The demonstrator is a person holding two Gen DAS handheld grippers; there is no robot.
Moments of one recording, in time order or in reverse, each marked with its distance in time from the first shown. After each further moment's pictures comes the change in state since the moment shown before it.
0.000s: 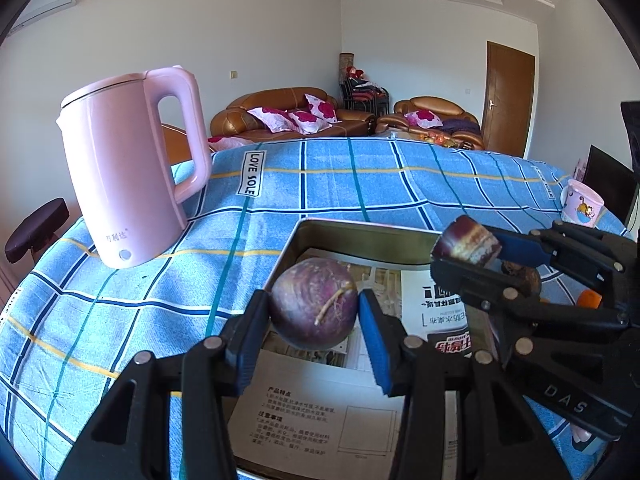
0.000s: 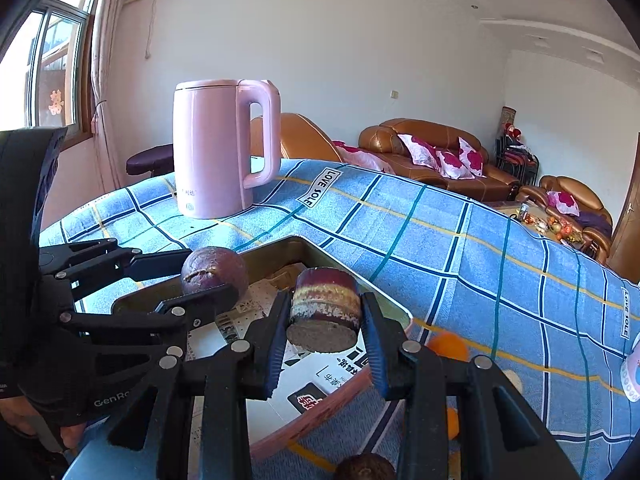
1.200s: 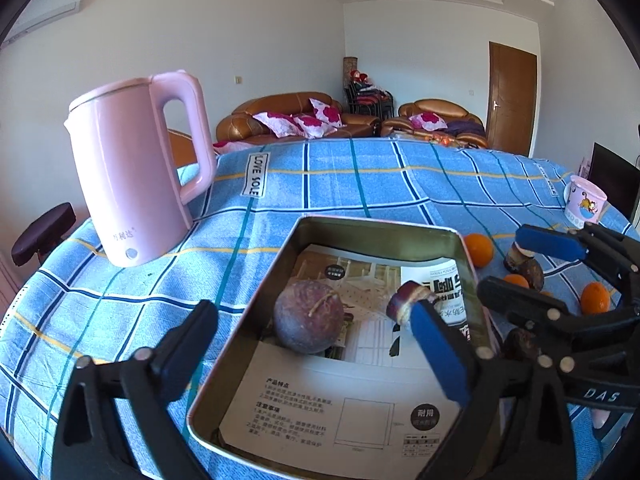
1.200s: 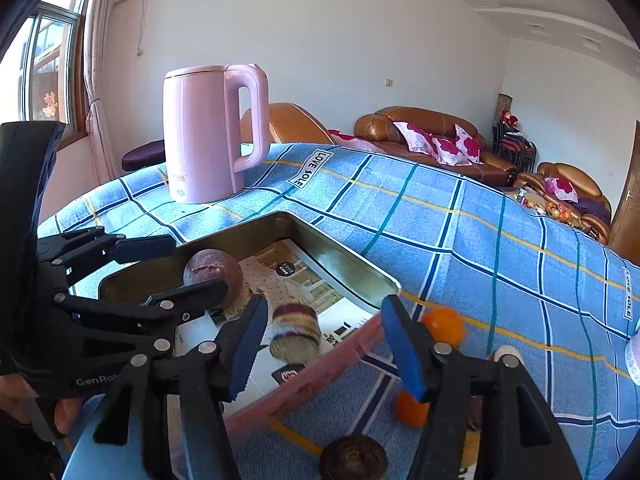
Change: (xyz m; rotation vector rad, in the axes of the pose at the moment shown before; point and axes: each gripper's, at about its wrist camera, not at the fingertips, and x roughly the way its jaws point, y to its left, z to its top) left arm -0.012 -0.008 -0.009 0.014 -0.050 0.031; right arm -0.015 -0.018 -0.021 0.018 0.008 -0.023
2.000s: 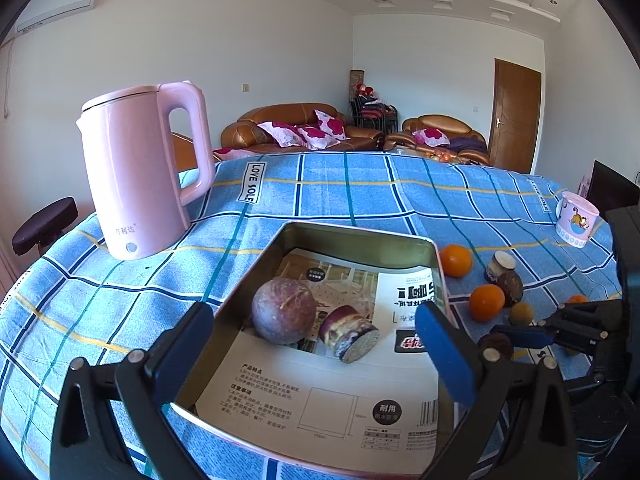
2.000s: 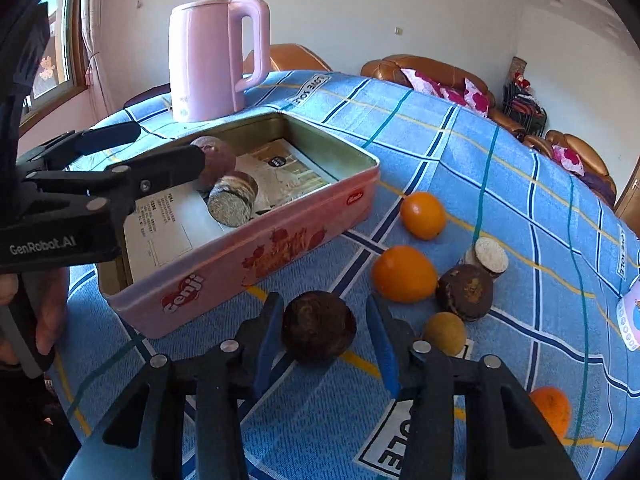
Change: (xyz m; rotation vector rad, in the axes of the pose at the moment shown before) left arm -0.014 -0.015 -0.005 -0.047 -0.022 -0.006; right arm 0.003 -0.009 -0.046 -0.020 0.277 0.044
